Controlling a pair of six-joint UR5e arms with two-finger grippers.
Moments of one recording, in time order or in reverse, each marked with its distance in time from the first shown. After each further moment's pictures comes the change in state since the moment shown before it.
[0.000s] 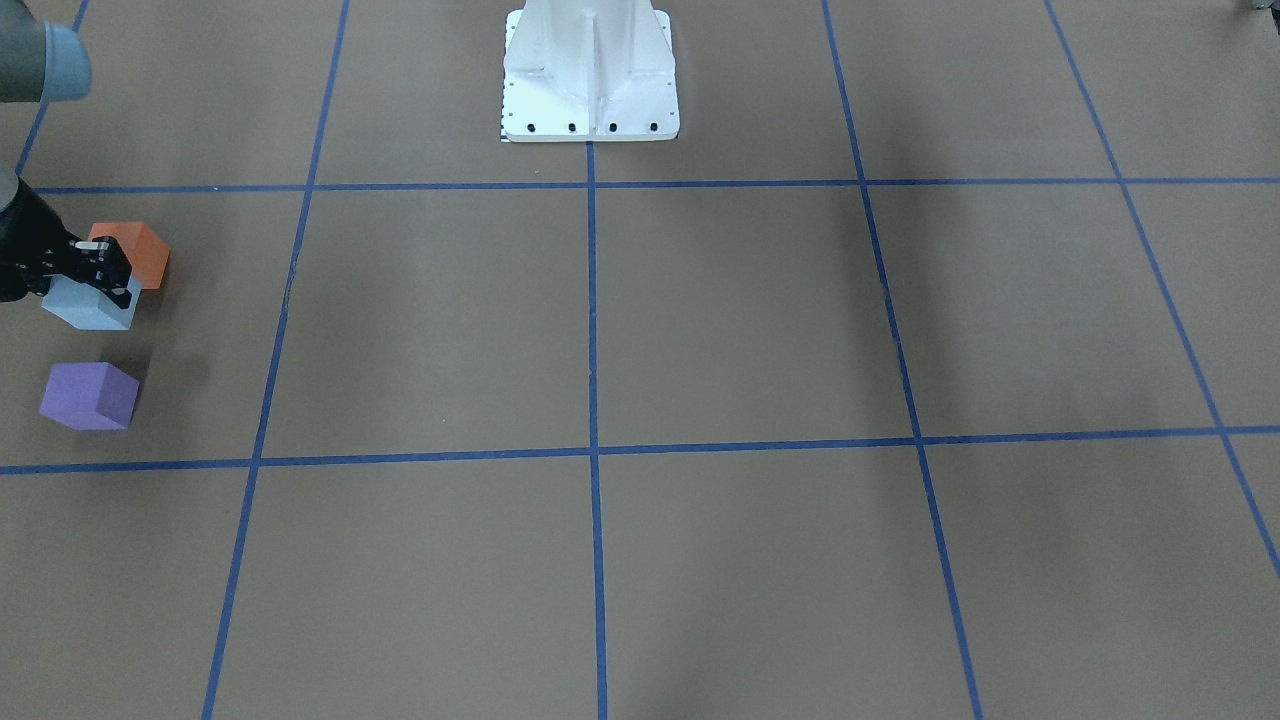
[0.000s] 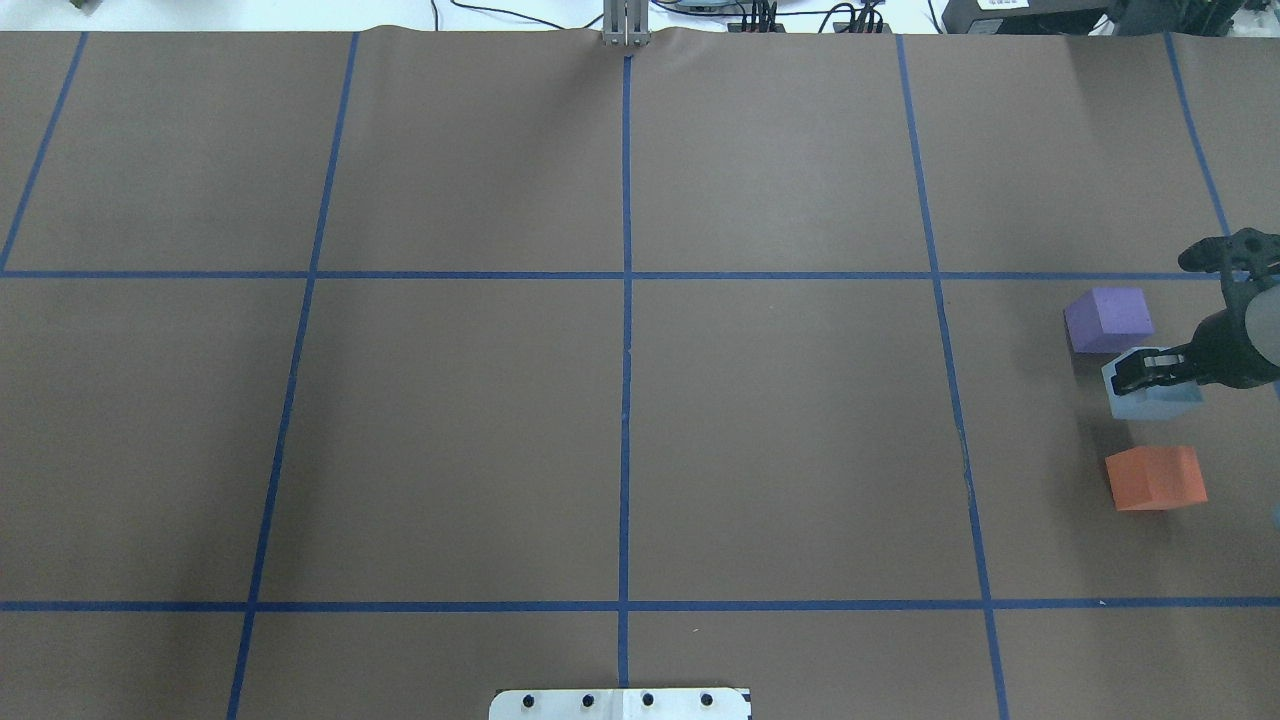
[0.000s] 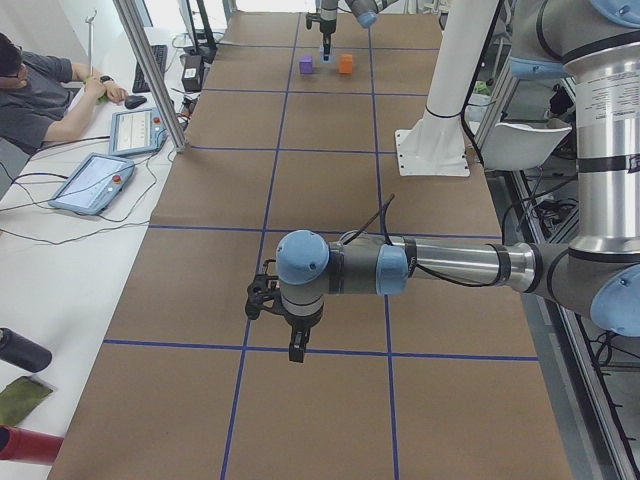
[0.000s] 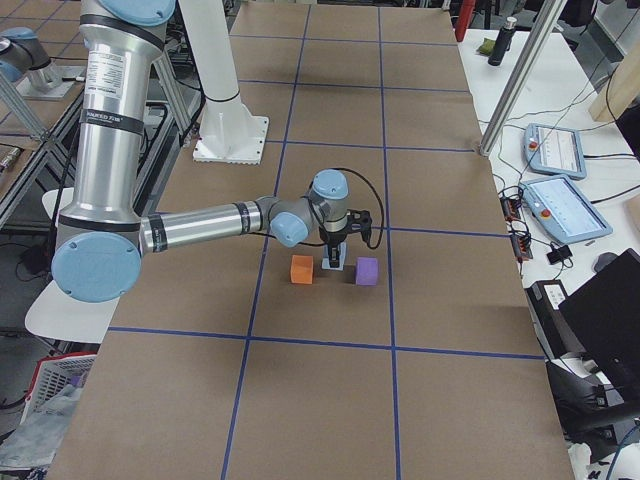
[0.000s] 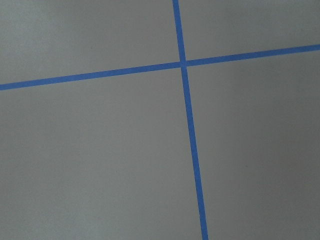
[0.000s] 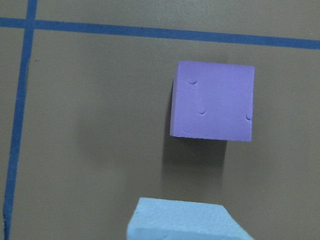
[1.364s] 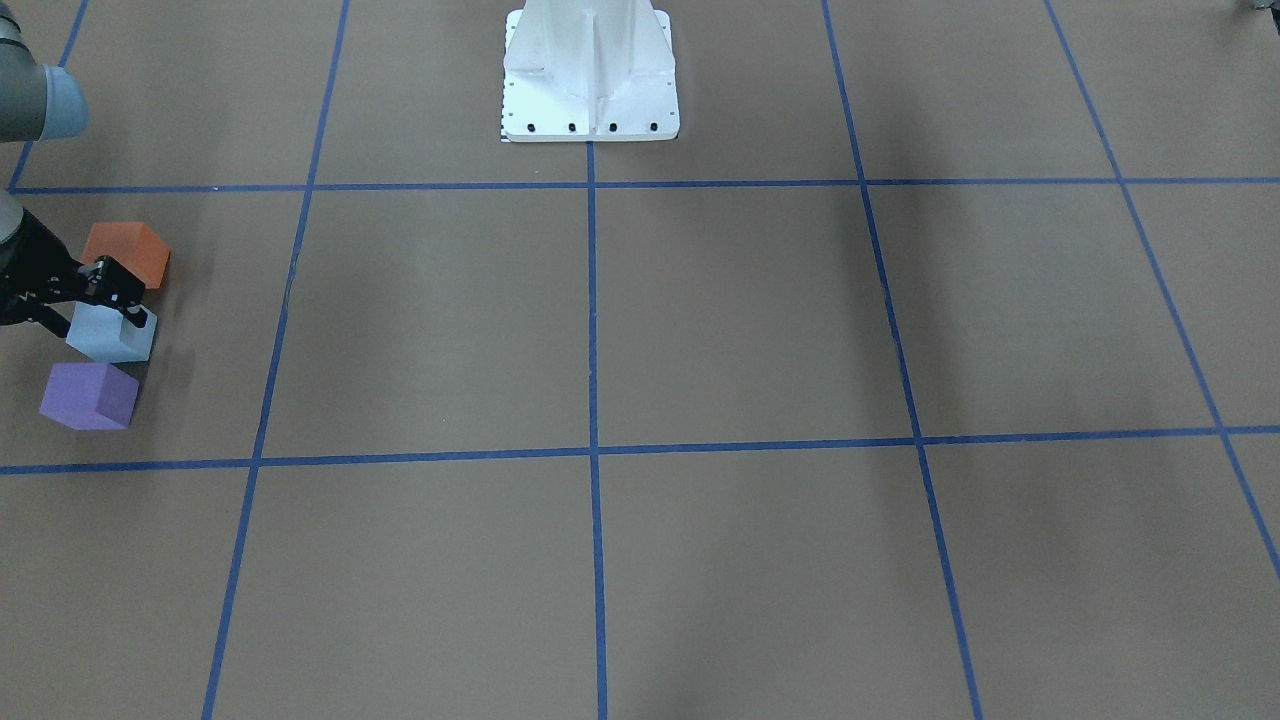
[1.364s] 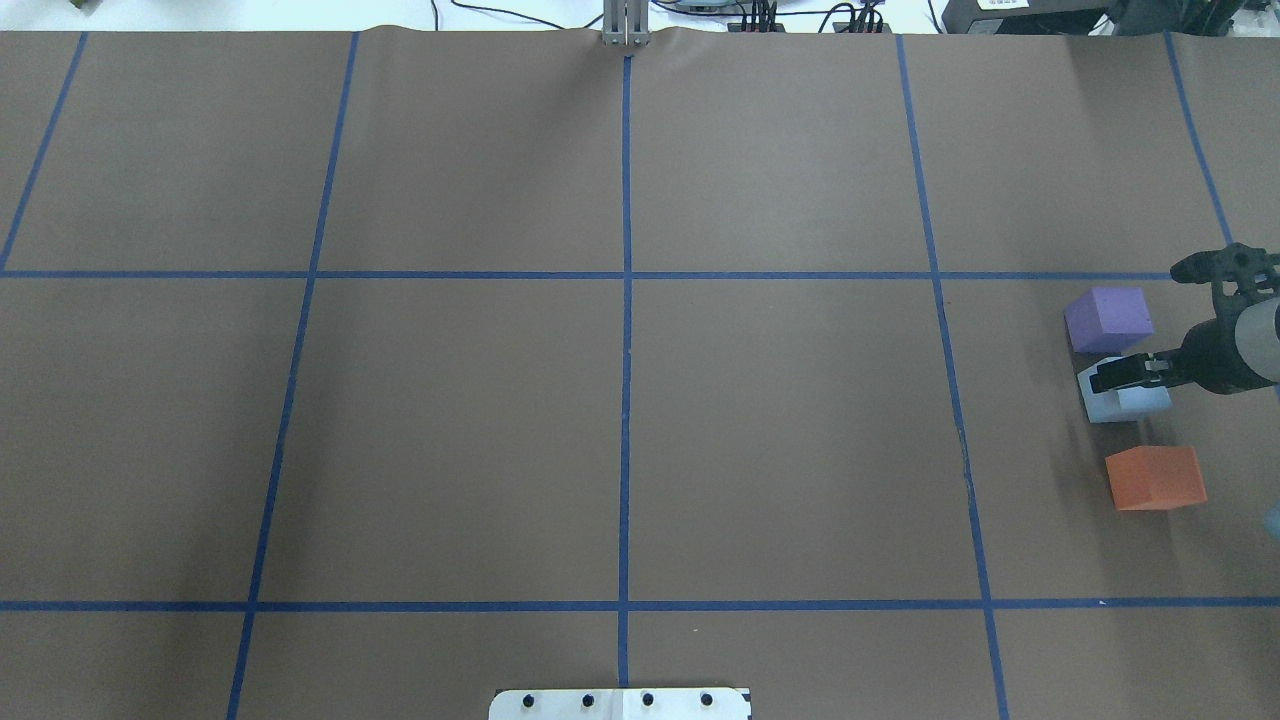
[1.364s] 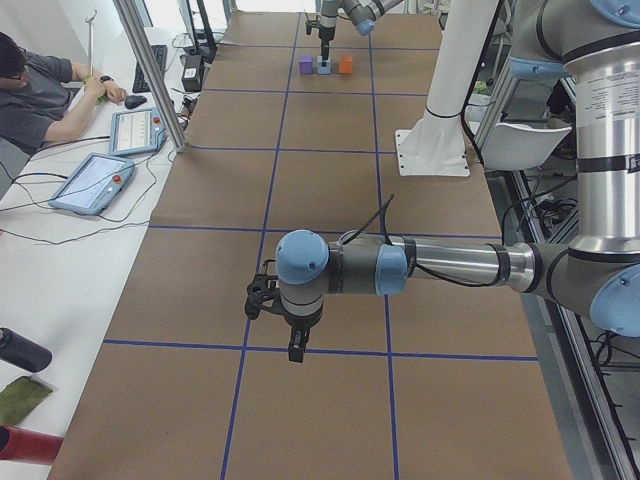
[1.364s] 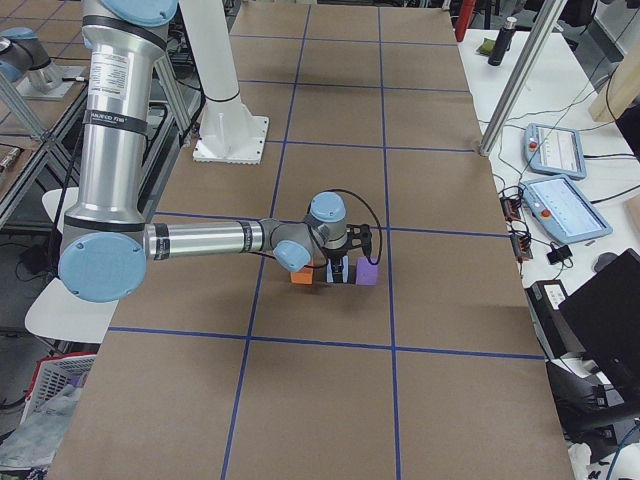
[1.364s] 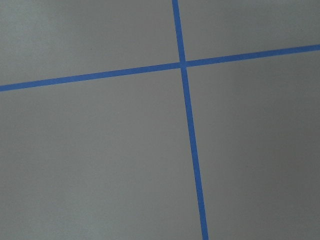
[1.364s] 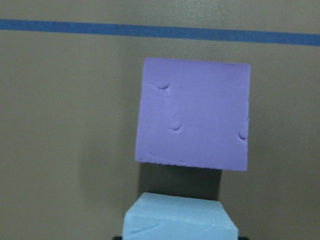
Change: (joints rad) left arm 0.000 -0.001 0.001 0.000 0.001 0.001; right arm -0.016 0.011 -0.108 0.199 -0.006 0.020
